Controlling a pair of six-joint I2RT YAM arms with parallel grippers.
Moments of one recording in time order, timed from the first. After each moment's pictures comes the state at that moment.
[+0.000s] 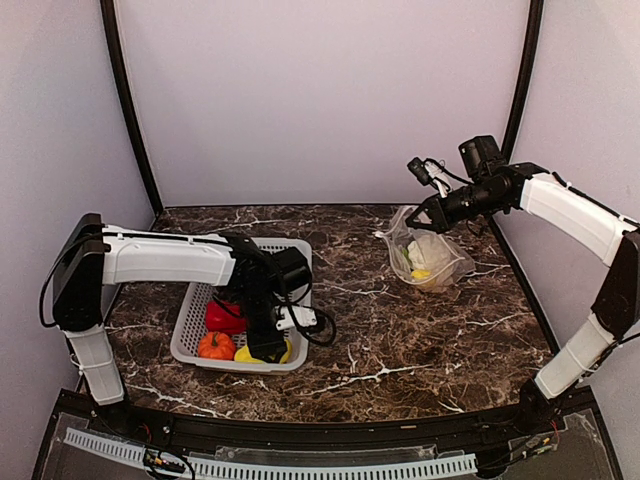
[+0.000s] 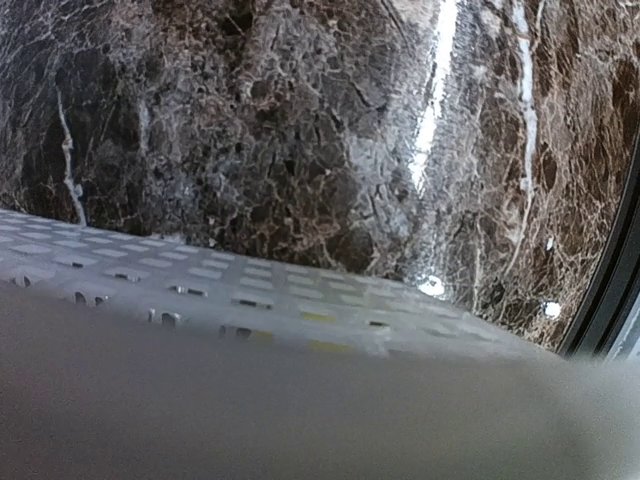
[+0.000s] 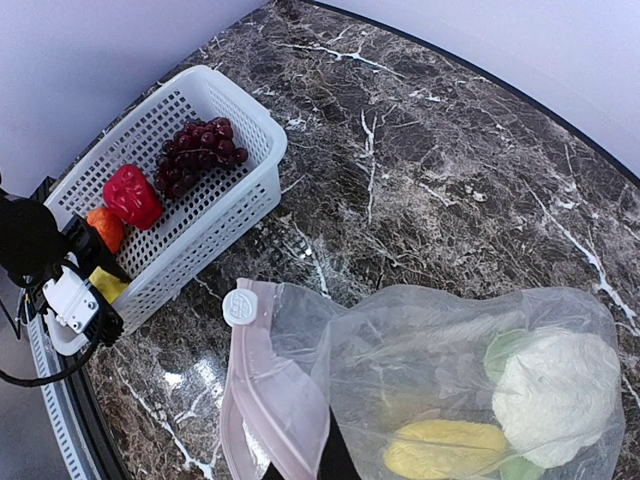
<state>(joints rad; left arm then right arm) -0.97 1.84 1.34 -1.03 0.08 0.37 0.36 1.54 1.41 -0.71 -0.60 -0.21</state>
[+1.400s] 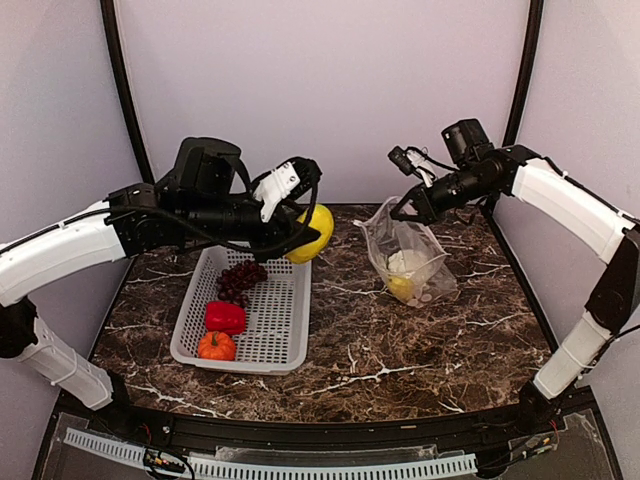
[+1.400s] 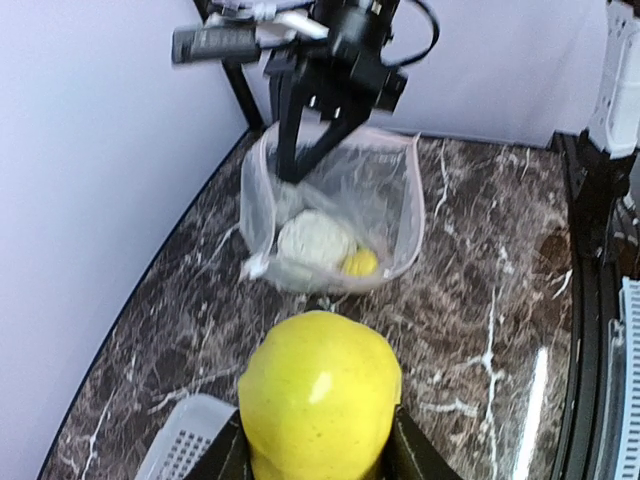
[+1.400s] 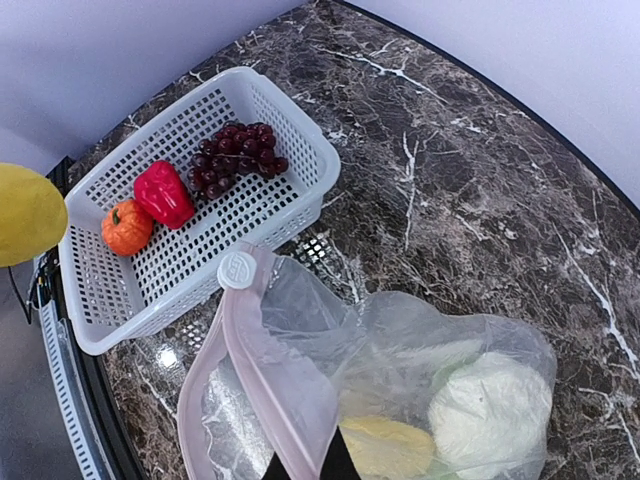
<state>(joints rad) -0.97 1.40 1.41 -0.48 0.05 0.30 0.46 1.58 1.57 -0.81 -0.56 -0.22</state>
